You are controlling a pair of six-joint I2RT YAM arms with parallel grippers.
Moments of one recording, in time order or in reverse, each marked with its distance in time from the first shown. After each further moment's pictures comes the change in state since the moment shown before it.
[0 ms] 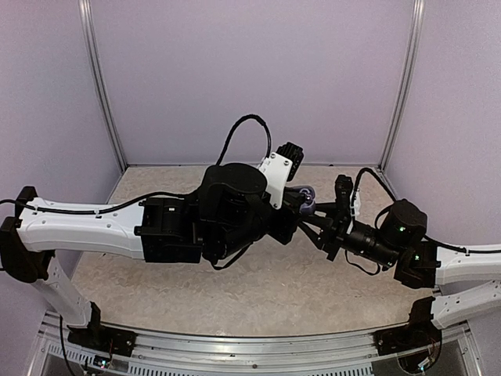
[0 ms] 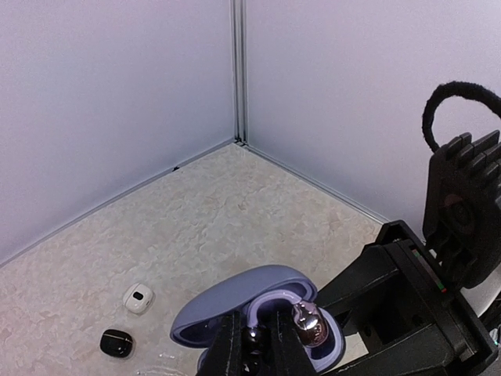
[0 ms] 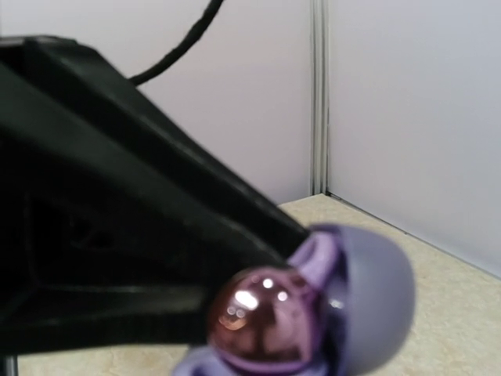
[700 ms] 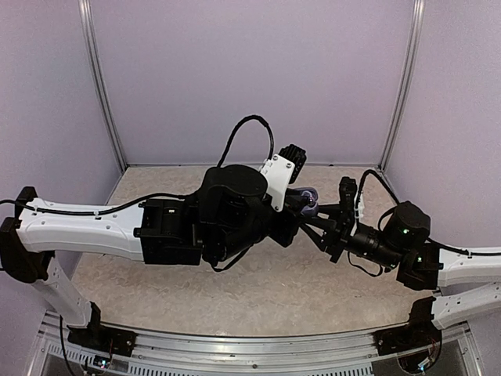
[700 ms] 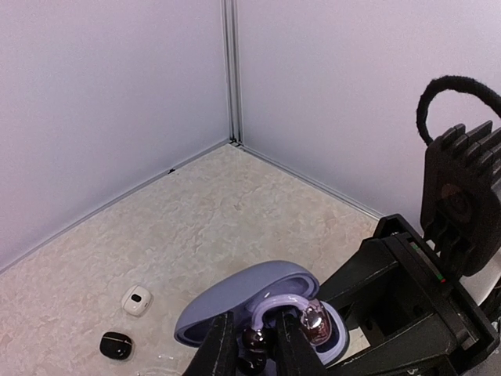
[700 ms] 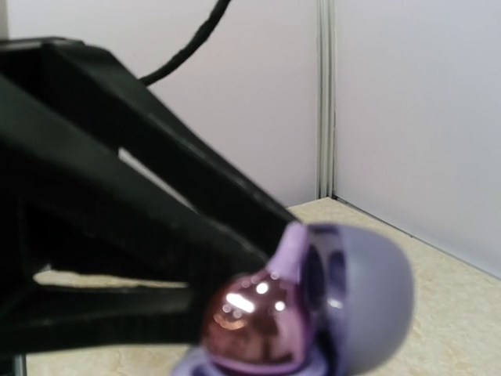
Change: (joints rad) left arm -0.011 0.000 -0.001 0.001 0.004 0.022; right arm 0.000 -0.035 -0.024 0.002 -0.014 0.005
